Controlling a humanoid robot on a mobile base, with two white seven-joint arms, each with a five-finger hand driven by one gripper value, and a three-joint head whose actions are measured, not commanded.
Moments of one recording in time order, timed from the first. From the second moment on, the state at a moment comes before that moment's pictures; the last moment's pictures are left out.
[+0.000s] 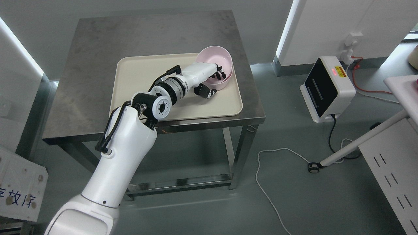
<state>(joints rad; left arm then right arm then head) -0.81 0.00 -0.35 -1.22 -0.90 -0.05 -0.55 0.00 0.00 0.00 0.00 0.00 0.04 0.01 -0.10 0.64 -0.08</state>
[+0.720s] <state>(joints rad) -0.81 0.00 -0.30 -1.18 -0.89 -0.17 -0.55 0.00 0.00 0.00 0.00 0.00 0.03 0.01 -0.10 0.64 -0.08</state>
